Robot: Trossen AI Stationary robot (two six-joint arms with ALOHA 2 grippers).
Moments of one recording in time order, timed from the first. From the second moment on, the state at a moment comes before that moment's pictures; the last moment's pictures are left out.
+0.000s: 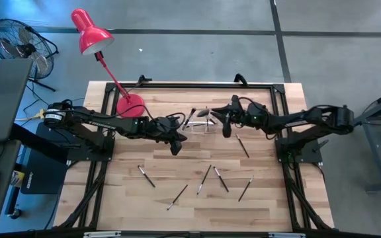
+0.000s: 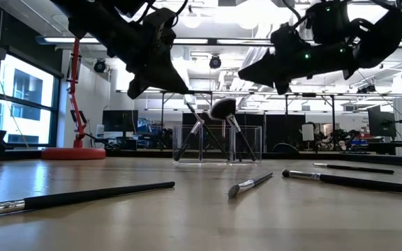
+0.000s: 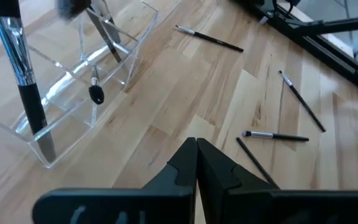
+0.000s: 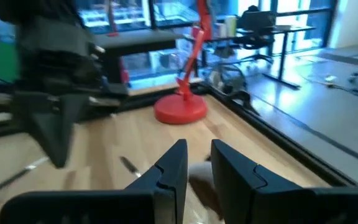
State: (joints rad) left arm 0.01 1.42 0.82 0.03 -0.09 -0.56; right arm -0.30 1.36 0.42 0.87 -0.02 0.10
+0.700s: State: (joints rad) left arm -0.15 1.42 0.82 -0.10 -0.17 -0.81; right arm -0.15 1.35 0.42 0.73 -0.05 0.26
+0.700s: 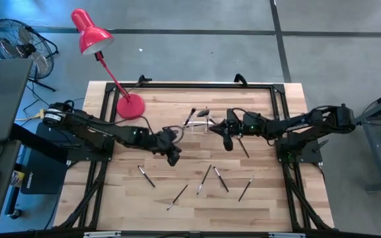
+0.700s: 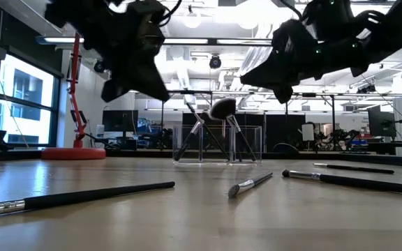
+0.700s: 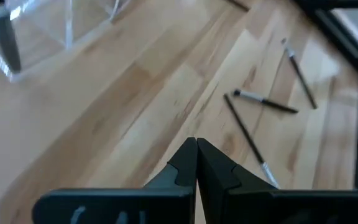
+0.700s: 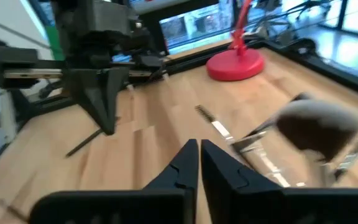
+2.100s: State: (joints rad) left arm -0.71 1.42 0.82 -0.16 -0.54 -1.31; right arm 0.39 1.97 1.46 -0.74 0.14 -0.30
